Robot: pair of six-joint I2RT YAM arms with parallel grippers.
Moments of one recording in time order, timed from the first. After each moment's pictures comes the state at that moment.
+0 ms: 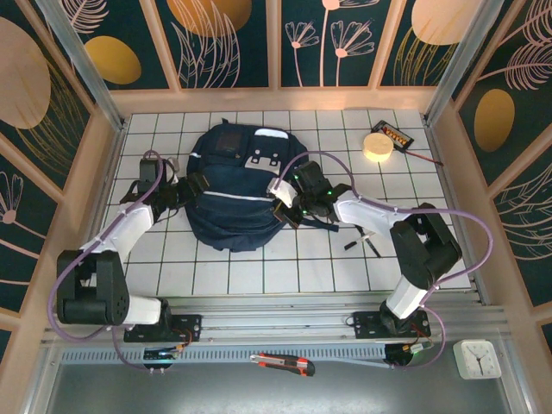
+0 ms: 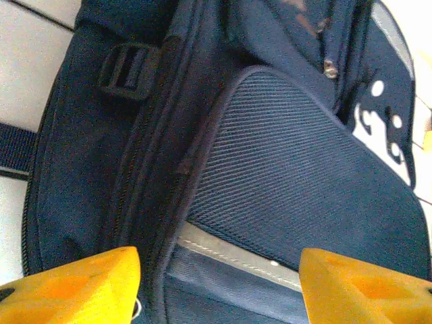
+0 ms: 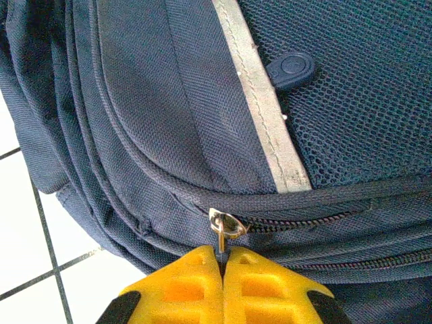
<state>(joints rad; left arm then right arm) -0.04 1.40 0.83 -0.25 0.36 -0.62 0.67 1.67 1.04 -0.26 -0.39 -0.36</state>
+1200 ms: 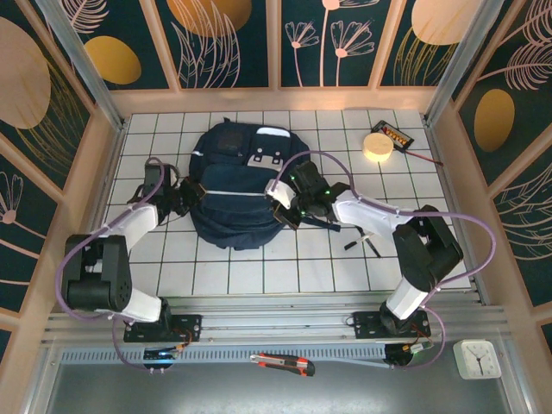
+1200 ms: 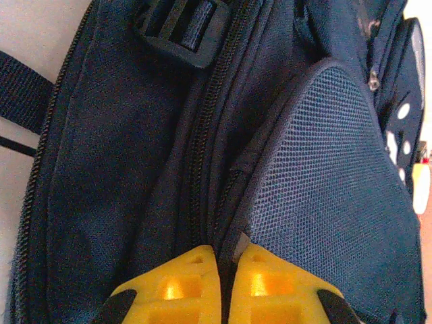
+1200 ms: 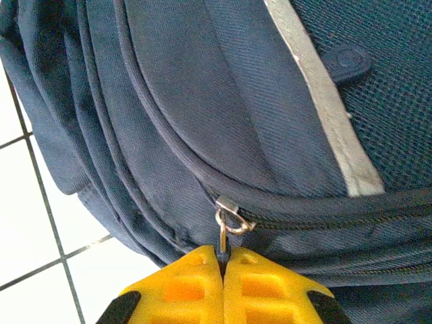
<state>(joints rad) -0.05 1.46 0.76 -0.09 0.40 -0.86 0.72 1.65 1.08 -0.34 -0.34 -0.35</state>
